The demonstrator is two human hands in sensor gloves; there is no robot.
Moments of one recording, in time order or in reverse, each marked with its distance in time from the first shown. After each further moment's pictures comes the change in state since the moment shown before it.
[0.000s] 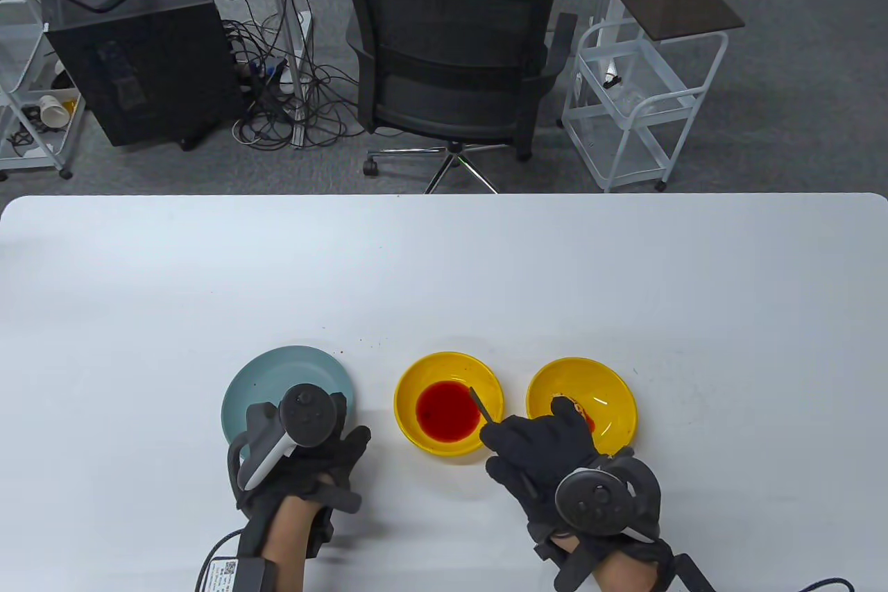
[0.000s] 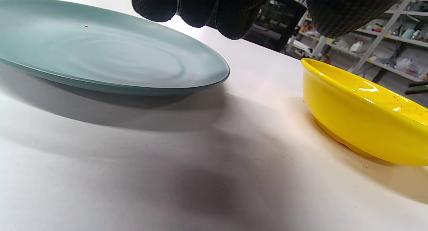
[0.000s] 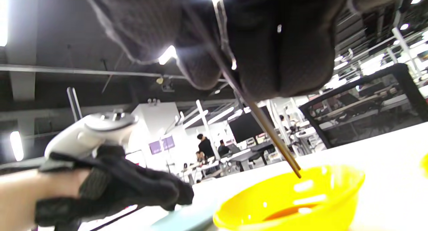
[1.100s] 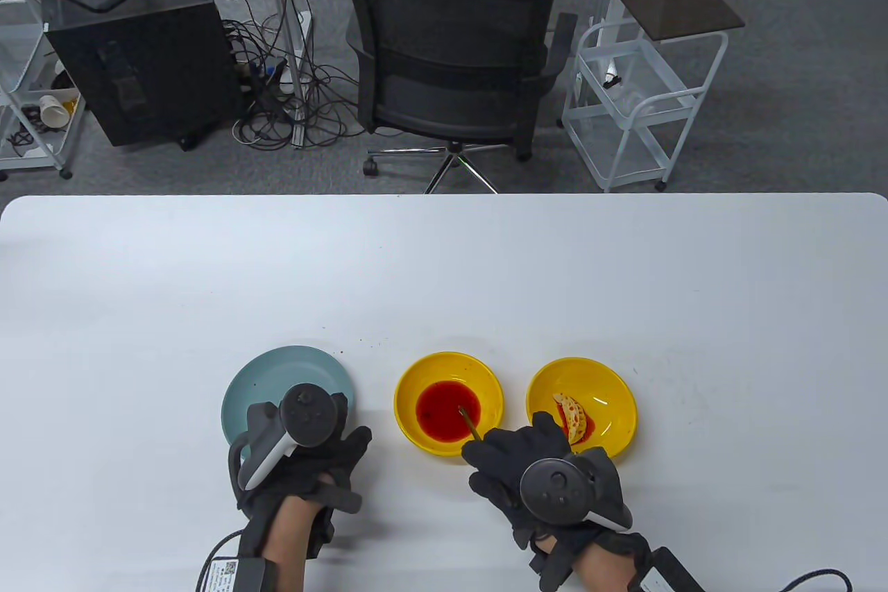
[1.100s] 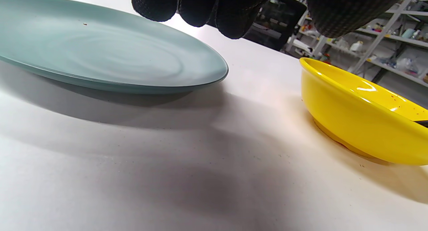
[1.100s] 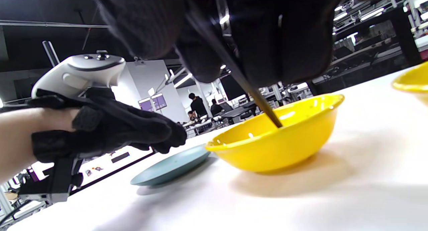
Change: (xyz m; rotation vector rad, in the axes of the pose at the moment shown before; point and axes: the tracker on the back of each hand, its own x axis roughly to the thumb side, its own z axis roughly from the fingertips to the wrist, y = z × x) left_hand -0.001 -0.001 -0.001 -0.007 0.000 0.008; right_hand -0.006 0.030 -0.002 0.198 0.058 0.000
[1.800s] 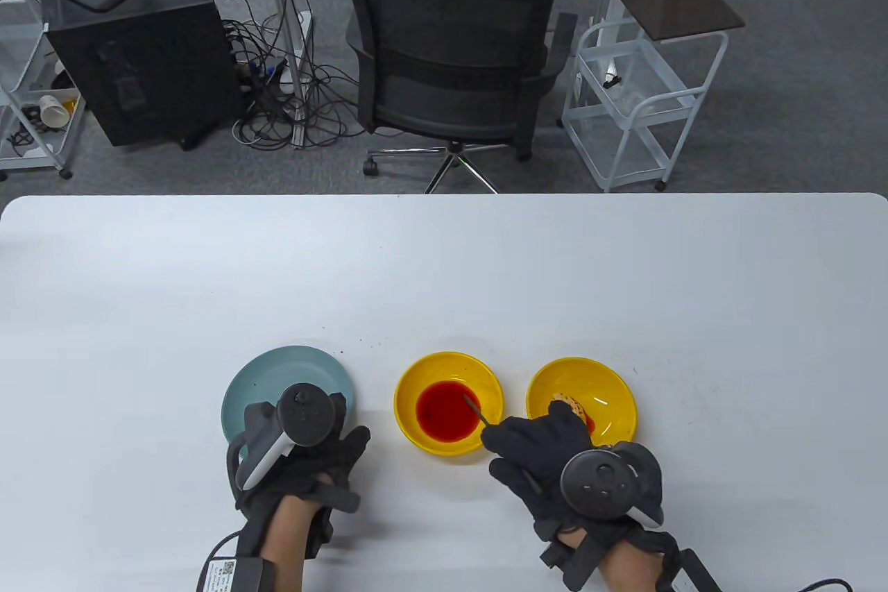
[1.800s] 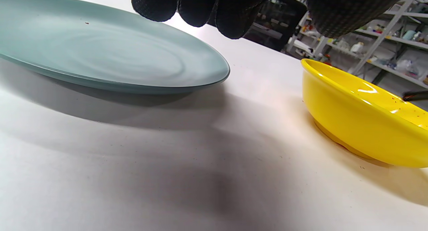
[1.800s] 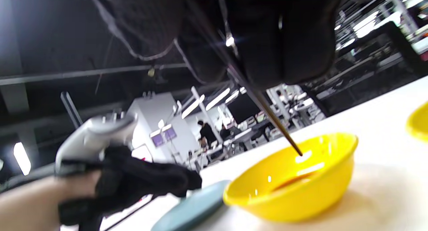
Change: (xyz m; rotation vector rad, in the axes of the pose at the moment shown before) left_hand -0.002 0.001 -0.001 -0.001 0.002 0.009; right_hand -0.017 -0.044 0.010 -0.163 0.011 -0.169
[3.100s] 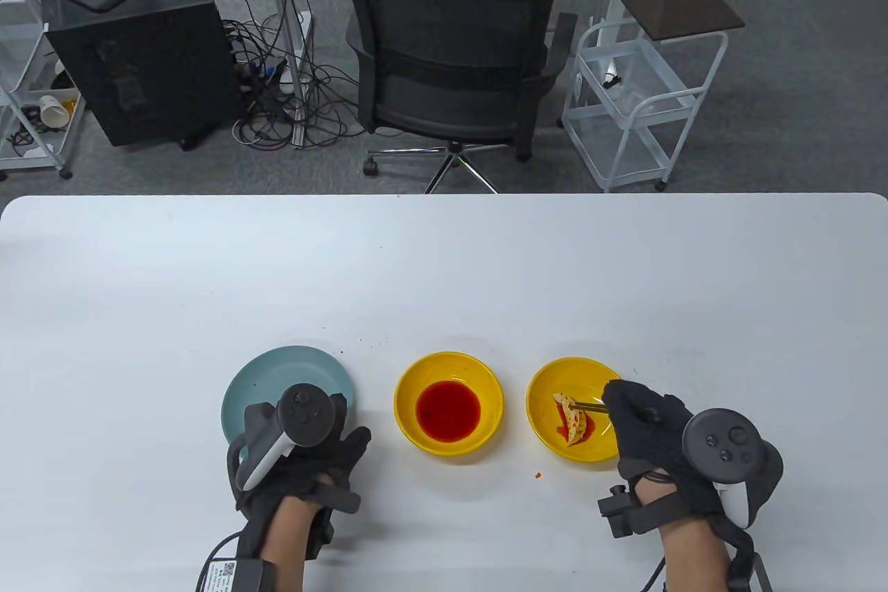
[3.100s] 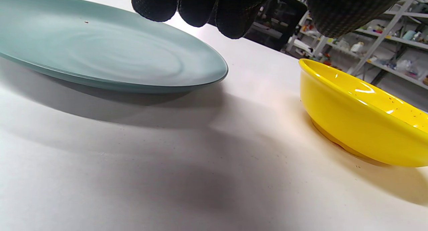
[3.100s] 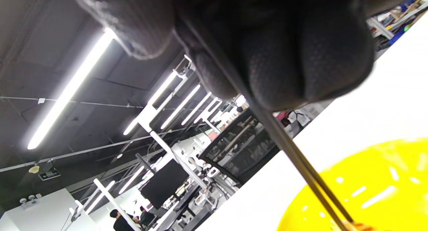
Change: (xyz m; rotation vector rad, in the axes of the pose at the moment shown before) left_hand -0.001 -0.001 0.000 -0.006 0.001 0.006; right_hand -0.059 -0.081 0.021 -0.330 0.472 -0.047
